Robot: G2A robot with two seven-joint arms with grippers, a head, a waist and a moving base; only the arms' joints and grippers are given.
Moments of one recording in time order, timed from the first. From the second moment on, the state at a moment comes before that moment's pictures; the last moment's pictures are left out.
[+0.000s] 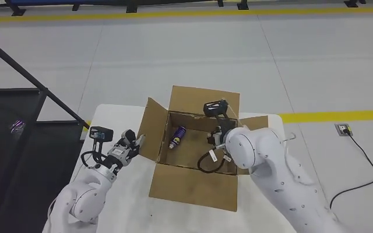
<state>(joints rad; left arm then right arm) 1.25 -1.21 -1.54 -1.82 0.87 -0.23 -0.41 -0.56 -1.30 0.96 -1.69 -1.06 0.39 1.34</state>
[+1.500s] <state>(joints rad) 1.37 -1.19 -1.65 -1.90 0.72 -0.19 -0.40 -0.64 -1.29 1.16 -1.77 -1.06 0.42 1.35</state>
